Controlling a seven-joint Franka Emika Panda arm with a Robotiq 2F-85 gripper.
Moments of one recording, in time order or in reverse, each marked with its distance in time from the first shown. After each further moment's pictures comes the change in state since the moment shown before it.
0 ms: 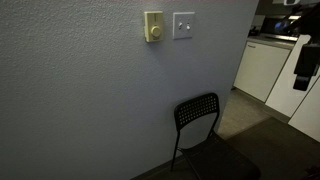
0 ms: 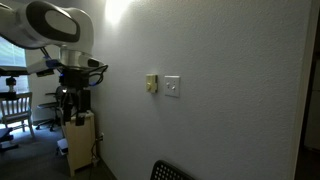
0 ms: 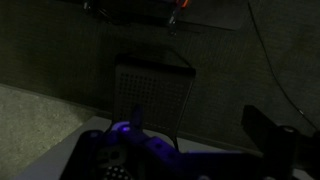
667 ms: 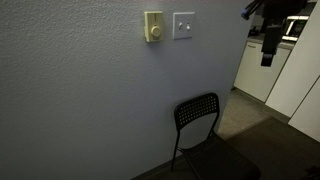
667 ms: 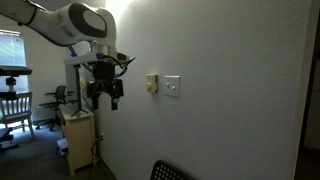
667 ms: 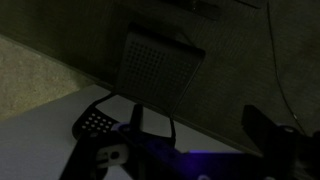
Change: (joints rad) arm -0.002 0.236 -0.048 0.266 -0.112 0.002 -0.198
